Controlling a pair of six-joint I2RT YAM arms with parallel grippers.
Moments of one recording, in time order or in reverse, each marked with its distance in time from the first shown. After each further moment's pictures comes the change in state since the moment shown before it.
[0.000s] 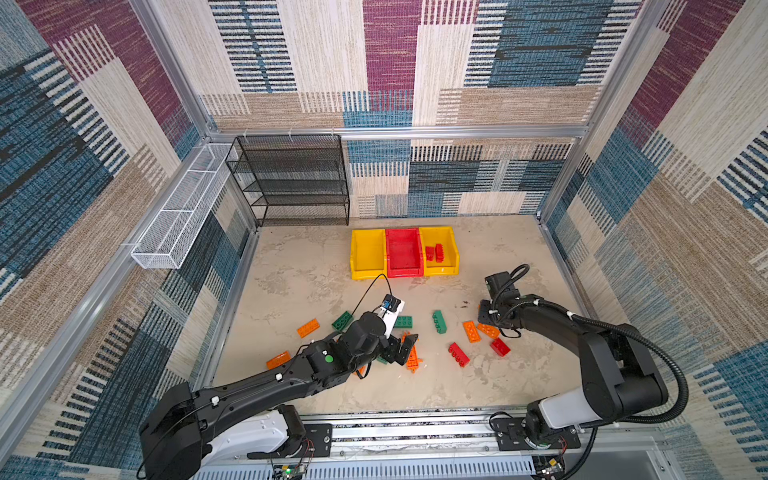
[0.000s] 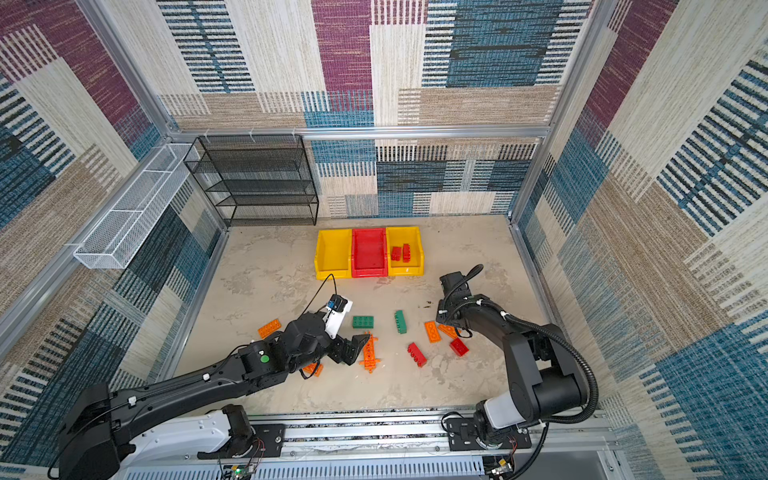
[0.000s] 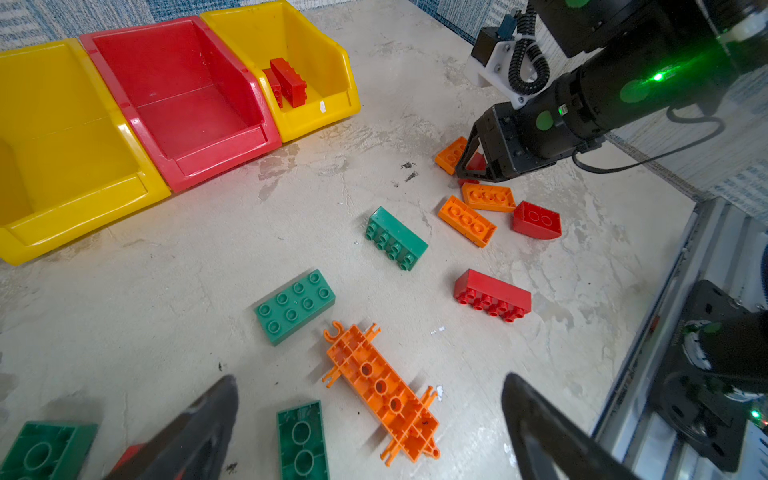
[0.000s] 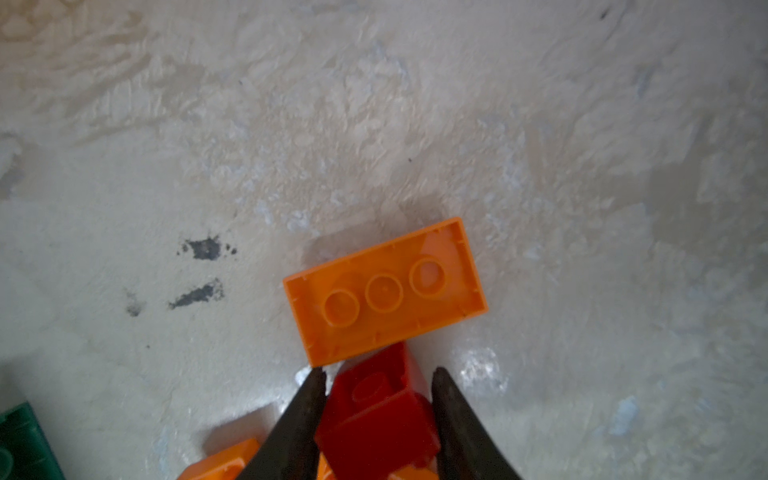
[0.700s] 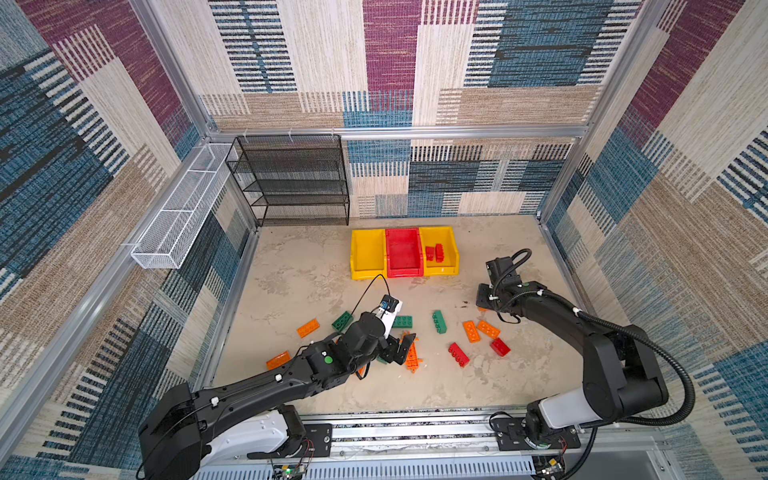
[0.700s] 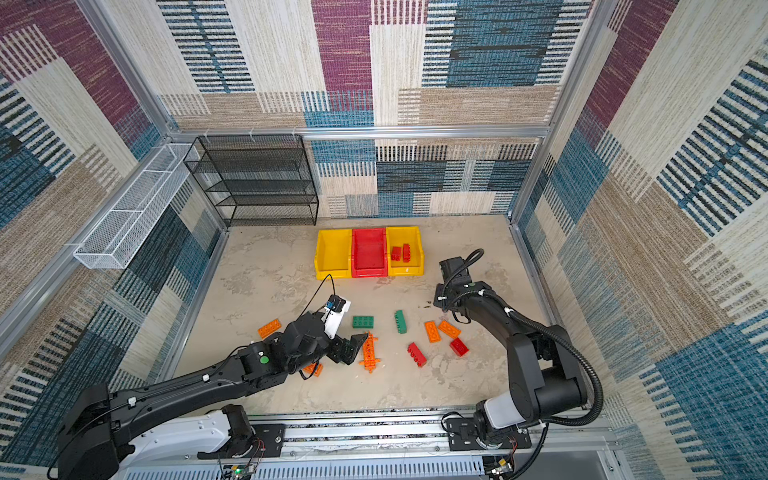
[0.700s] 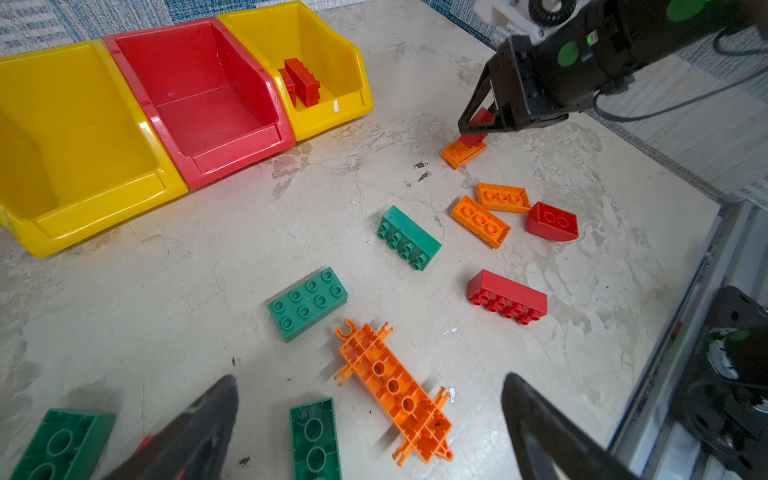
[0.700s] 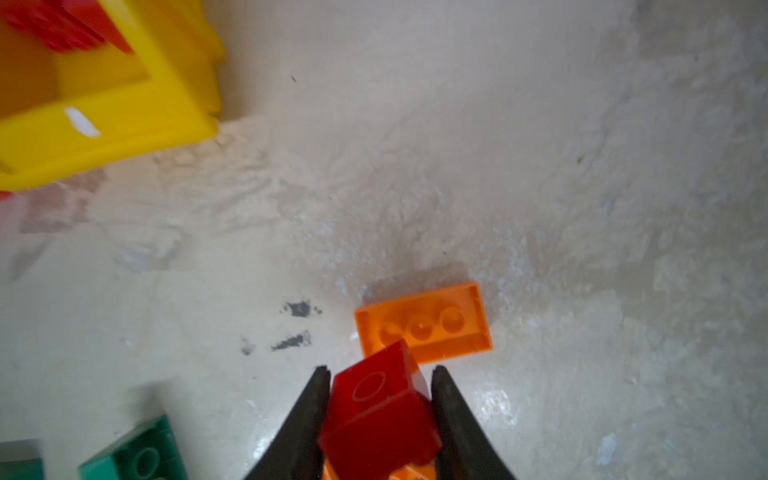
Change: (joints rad) left arm 0.000 -0.005 -0.011 0.005 -0.042 0.005; right arm 0.002 0.007 0.193 -0.048 -0.023 -0.016
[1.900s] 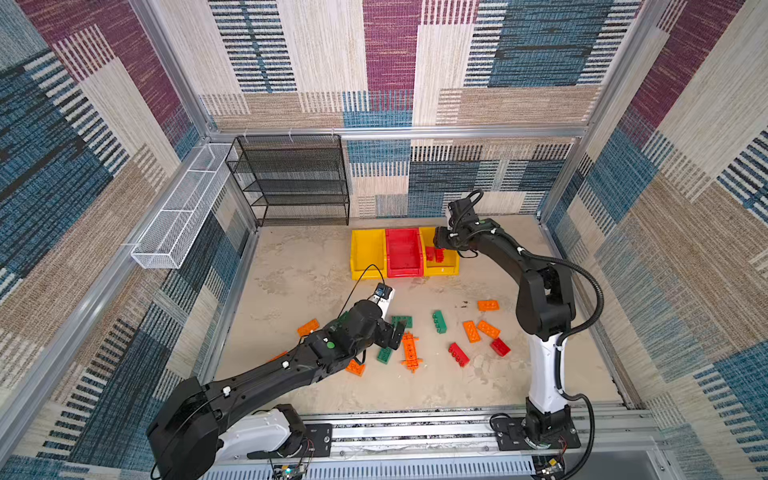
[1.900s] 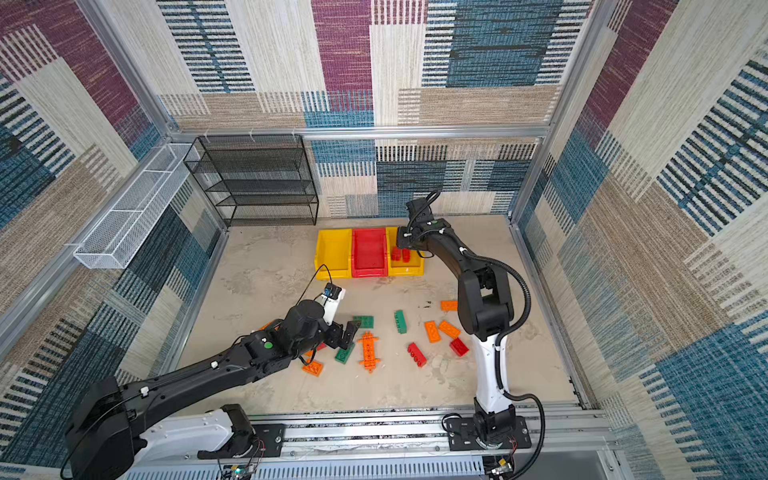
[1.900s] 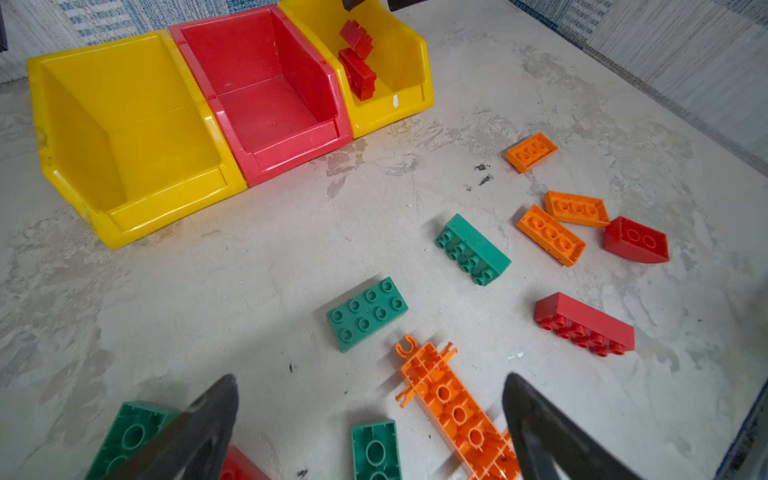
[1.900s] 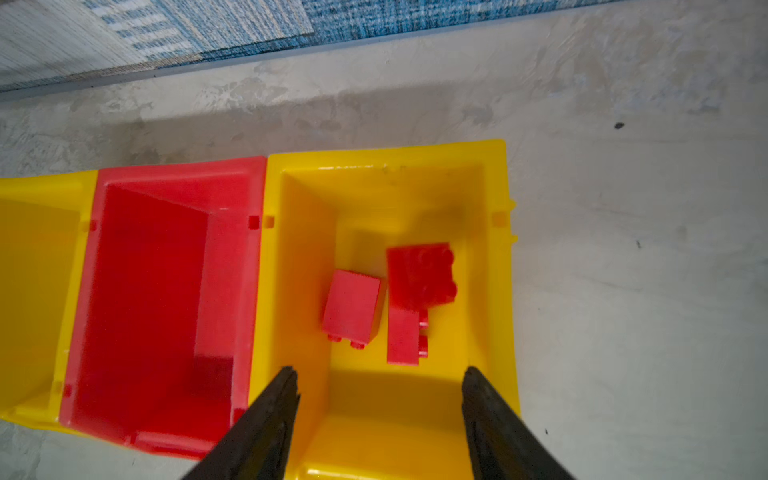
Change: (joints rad) left arm 0.130 0.044 0.026 -0.029 0.020 0.047; right arm 0.075 0.589 0.844 -0.143 -0.129 -0.094
